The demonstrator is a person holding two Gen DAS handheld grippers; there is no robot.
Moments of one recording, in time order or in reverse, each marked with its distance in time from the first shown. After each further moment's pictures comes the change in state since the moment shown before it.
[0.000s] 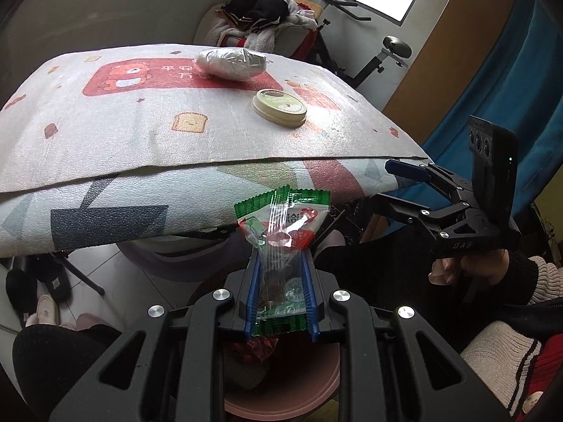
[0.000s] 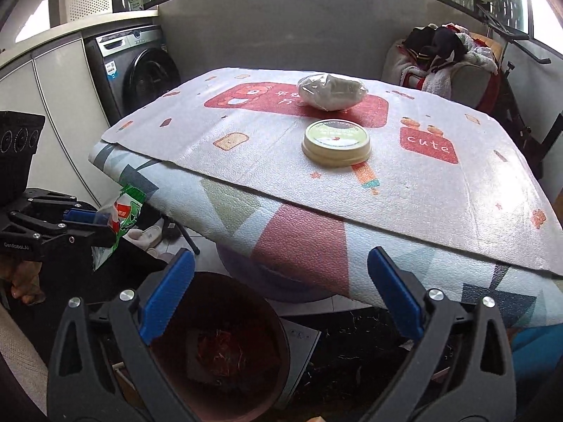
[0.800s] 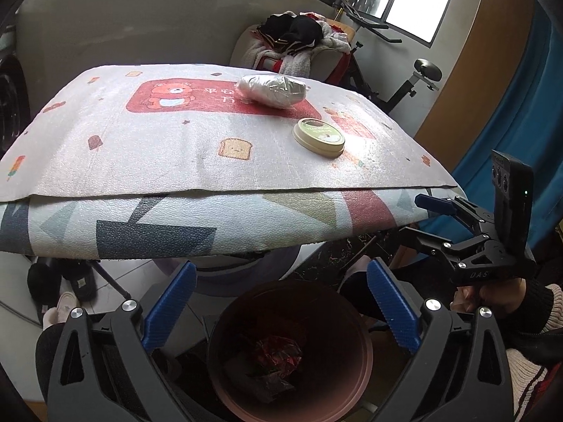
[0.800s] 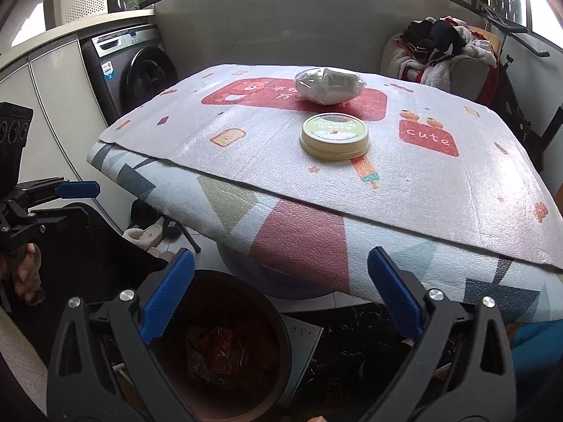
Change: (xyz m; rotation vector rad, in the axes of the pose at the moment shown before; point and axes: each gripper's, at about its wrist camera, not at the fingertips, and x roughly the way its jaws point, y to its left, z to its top) left arm -0.020 0.010 0.010 -0.064 -0.104 0.154; right arm 0.005 0.001 -0.002 0.016 0.019 -0.002
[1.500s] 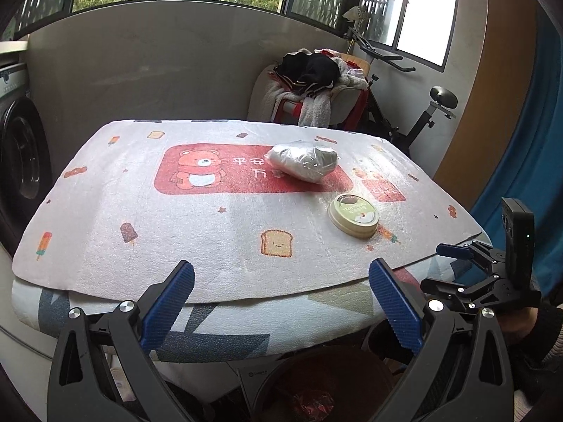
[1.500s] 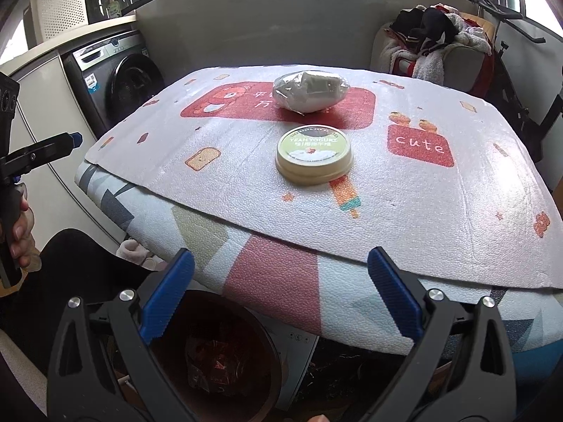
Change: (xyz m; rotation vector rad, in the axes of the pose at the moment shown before) left arm -0.013 0.022 0.084 0.049 -0.142 0.092; right arm 0.018 -0.031 0.042 0.063 0.024 -0.005
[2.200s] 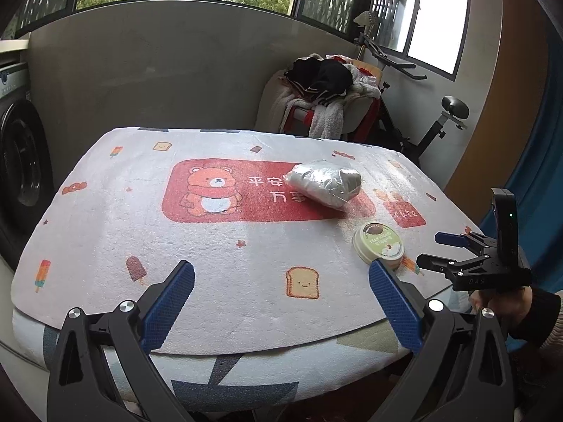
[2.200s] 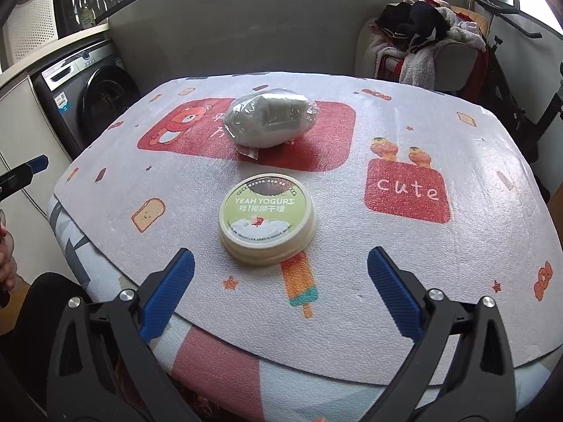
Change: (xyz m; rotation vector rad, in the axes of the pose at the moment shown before) left arm 0.033 0.033 0.036 -0.032 -0.004 0.012; right arm 0.055 -0.045 0.065 0.045 0.023 -0.051
